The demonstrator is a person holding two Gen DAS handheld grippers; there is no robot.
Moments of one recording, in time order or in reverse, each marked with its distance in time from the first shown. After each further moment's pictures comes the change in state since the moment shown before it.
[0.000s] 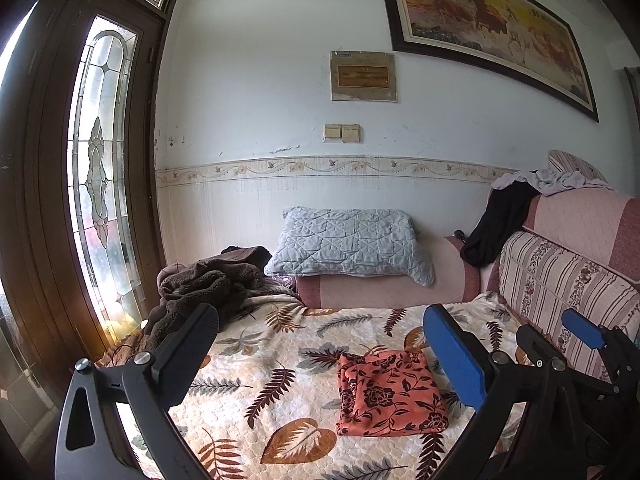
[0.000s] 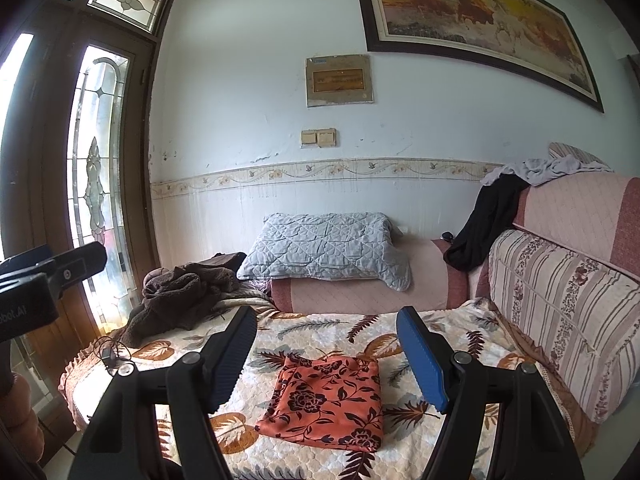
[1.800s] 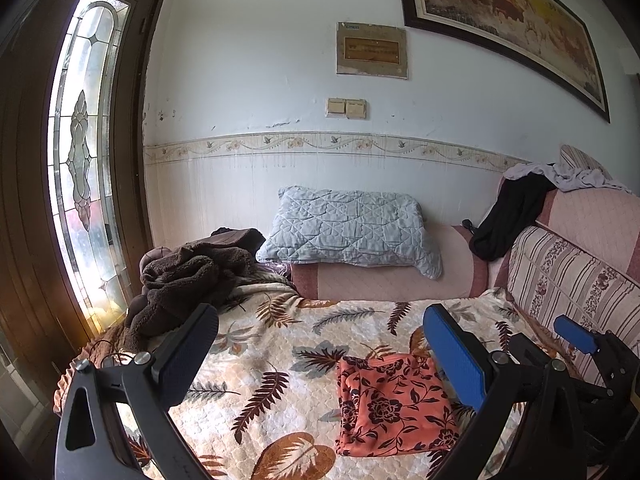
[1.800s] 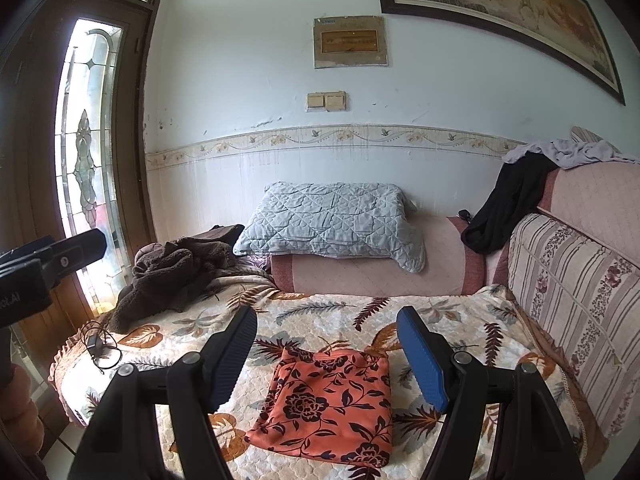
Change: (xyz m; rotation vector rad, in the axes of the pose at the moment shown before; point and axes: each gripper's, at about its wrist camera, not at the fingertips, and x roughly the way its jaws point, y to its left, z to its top) left arm 0.093 0.004 0.003 -0.032 0.075 -0.019; right arm 0.104 0.003 0.000 -0.028 0.108 0.019
